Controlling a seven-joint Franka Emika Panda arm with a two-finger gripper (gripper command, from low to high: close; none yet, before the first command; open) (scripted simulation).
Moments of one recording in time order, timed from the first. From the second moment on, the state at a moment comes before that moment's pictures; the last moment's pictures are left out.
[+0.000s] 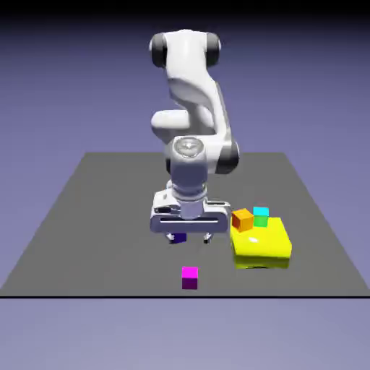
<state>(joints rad) -0.02 0.34 0.04 -2.01 0.00 2.10 0.81</state>
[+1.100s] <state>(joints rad) -0.10 0.39 0.00 -2.12 0.10 1.87 0.90</state>
